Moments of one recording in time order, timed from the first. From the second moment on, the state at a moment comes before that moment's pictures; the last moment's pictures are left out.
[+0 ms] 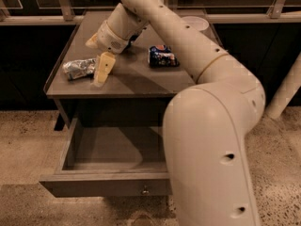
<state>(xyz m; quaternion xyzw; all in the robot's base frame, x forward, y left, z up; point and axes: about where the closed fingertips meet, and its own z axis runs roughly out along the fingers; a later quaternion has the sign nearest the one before) 0.691 0.171 0.852 -0.76 0.54 0.23 0.28</state>
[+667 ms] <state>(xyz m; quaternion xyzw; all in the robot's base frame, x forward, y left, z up) 0.694 0.195 0.840 -0.77 0.53 0.24 0.25</state>
